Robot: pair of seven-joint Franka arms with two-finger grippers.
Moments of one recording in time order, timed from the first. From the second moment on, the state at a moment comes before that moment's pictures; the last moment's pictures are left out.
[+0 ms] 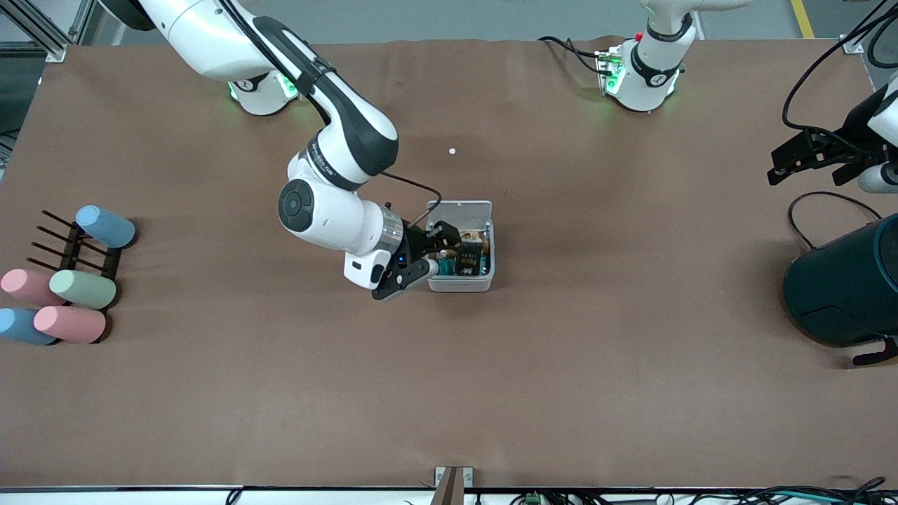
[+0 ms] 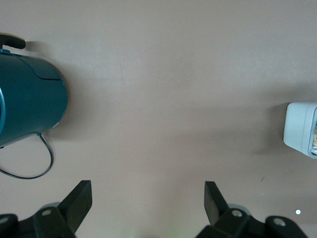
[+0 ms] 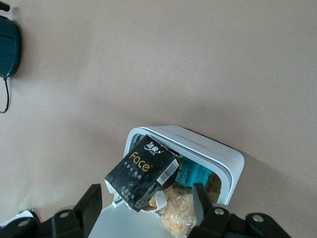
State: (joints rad) left arm -0.01 -0.01 -0.03 -1.54 -0.02 1.53 -0.03; right arm 0.33 0.58 0.34 -1.53 0.44 2.31 0.02
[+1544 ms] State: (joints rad) left arm 0.00 -0.01 -0.03 -1.55 -0.02 1.53 -0.03; right arm -0.01 0.47 0.27 -1.51 0.15 1.96 -0.13
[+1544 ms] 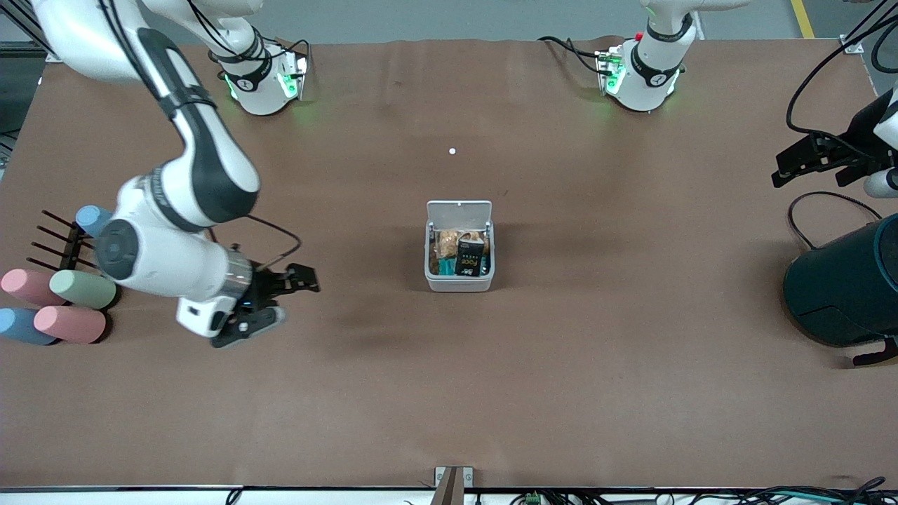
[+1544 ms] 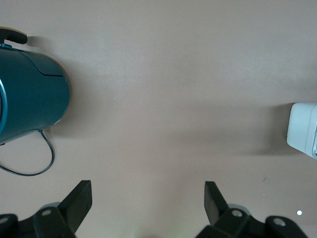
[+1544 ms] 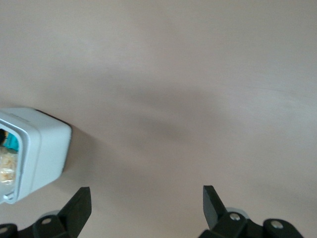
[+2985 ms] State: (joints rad) left arm 0.00 0.00 -0.03 -1.55 -0.02 1.54 -0.03; right arm 0.01 -0.02 -0.09 -1.57 0.03 1.64 -0.14
